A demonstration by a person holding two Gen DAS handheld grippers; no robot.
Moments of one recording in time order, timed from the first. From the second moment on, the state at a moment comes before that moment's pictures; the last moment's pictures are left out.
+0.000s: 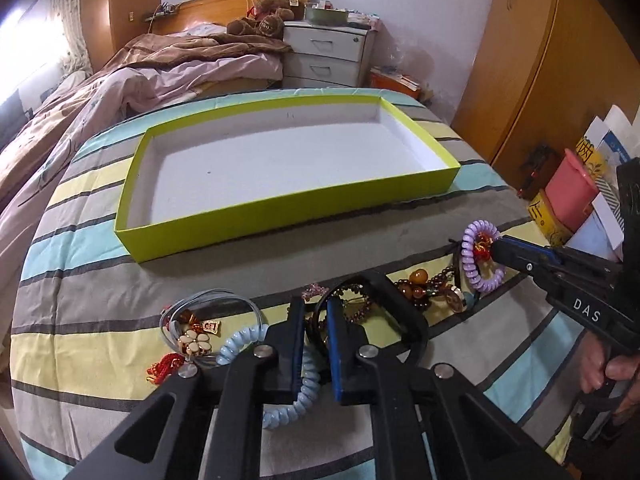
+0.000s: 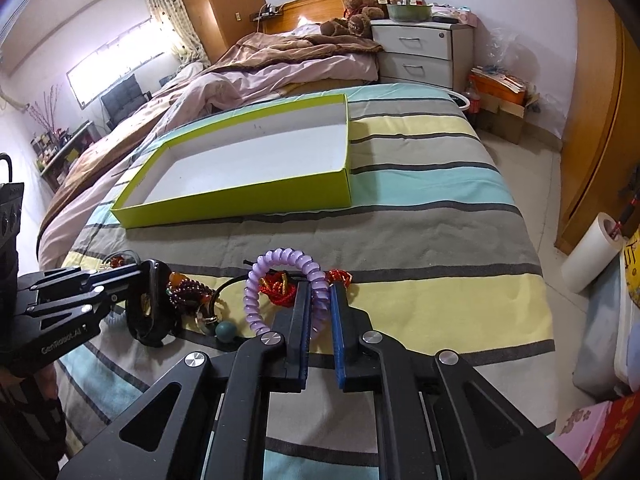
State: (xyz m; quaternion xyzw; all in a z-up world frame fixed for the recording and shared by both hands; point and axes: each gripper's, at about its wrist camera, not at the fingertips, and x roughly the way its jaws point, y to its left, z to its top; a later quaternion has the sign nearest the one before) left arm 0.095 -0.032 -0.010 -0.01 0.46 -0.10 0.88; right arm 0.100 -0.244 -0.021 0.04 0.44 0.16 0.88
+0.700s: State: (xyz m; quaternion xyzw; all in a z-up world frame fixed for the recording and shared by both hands) left arm 0.066 -0.015 0.008 -0.06 0.45 -0.13 0.88; right arm 0.073 -0.260 0.006 0.10 0.40 0.17 0.89
